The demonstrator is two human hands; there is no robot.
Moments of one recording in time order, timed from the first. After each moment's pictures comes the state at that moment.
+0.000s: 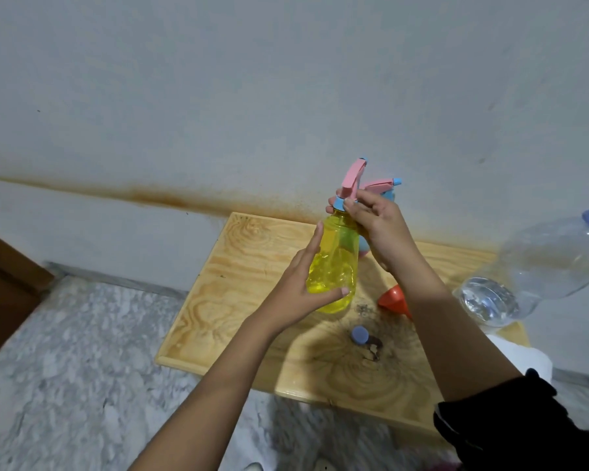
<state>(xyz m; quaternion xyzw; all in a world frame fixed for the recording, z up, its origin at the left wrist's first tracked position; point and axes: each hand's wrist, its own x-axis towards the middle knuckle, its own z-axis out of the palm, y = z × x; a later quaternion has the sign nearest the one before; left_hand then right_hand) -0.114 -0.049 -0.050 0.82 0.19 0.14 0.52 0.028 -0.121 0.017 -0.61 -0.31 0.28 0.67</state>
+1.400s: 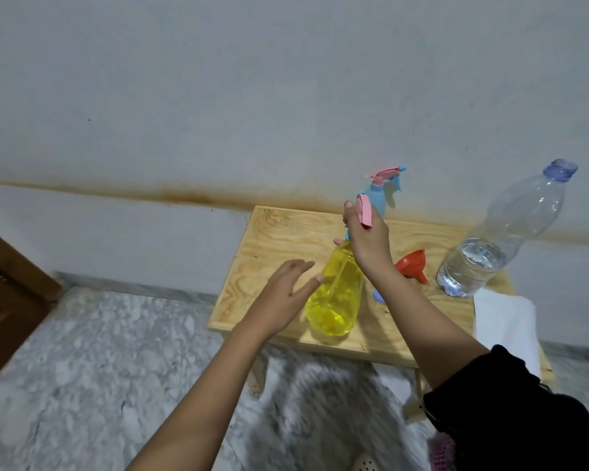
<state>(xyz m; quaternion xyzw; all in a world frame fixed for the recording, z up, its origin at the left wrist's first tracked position) -0.255 -0.045 -0.039 0.87 0.20 0.13 0.43 -0.105 -0.121 0.003 -0.73 -0.21 0.09 0.65</state>
